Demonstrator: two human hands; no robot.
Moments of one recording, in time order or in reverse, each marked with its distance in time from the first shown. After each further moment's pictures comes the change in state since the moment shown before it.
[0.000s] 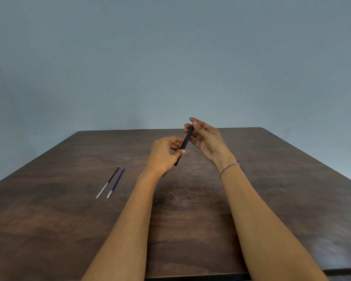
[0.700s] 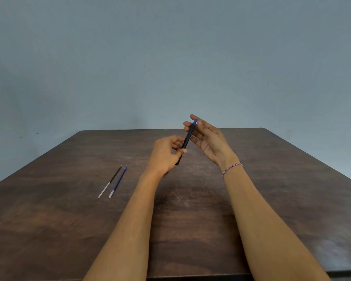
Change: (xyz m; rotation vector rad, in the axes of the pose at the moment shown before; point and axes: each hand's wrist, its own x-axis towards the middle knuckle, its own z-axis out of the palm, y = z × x) left_hand 0.001 0.001 -0.001 0.000 0.002 -0.007; right_hand -0.001 -0.002 -0.001 0.039 -0.075 0.016
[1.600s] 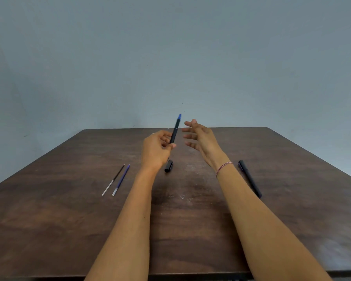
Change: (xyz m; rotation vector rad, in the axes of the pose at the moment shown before) left_hand 0.004 -0.013 -0.015 -0.004 0.185 -0.129; right_hand 0.004 0.019 0.019 -0.419 0.172 0.010
